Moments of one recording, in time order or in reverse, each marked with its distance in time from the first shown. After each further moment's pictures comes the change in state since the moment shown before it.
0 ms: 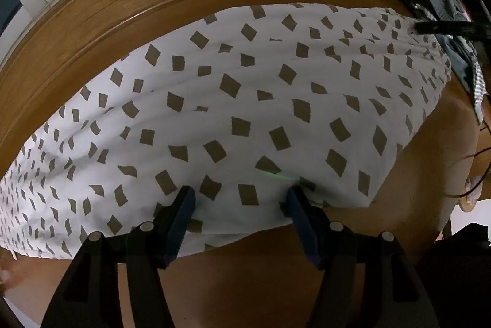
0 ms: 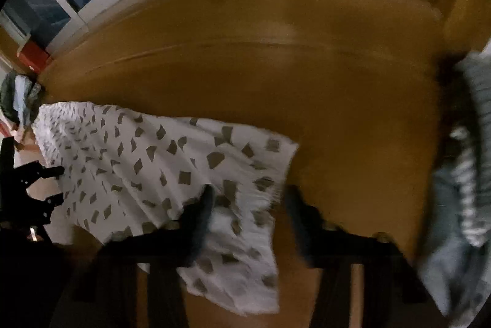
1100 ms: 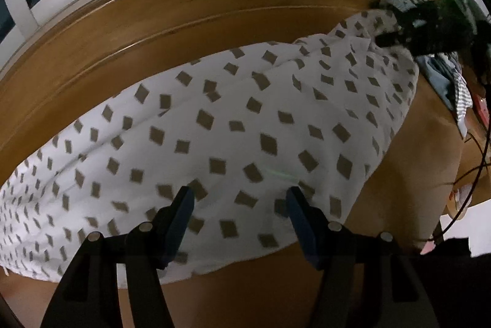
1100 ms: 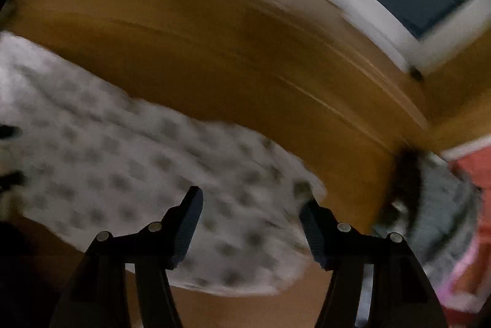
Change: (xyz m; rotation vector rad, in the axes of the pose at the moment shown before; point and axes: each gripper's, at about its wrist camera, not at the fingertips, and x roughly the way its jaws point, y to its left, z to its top) left arm 0.000 -0.008 0.046 0.020 -0.126 -0.070; right arm 0.021 0.087 0.058 -0.260 0.082 -0.492
